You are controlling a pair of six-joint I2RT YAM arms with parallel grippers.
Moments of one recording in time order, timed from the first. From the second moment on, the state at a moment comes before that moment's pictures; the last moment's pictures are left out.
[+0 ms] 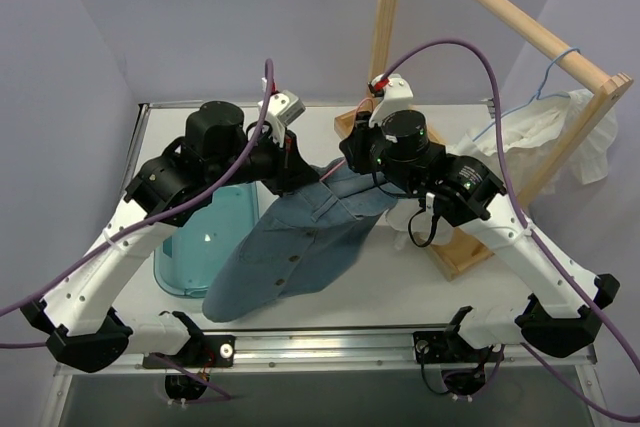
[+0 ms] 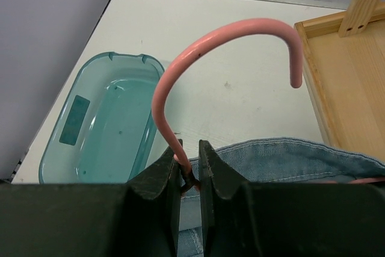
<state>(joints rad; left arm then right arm) -0.77 1.29 1.71 -0.78 0.31 -0.26 0.84 1.31 1.63 -0.67 0.32 0.42</state>
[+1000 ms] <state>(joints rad) -0.74 1.11 1.73 -0.84 0.38 -0.31 0.72 1.42 1.59 -0.59 0.34 0.55</state>
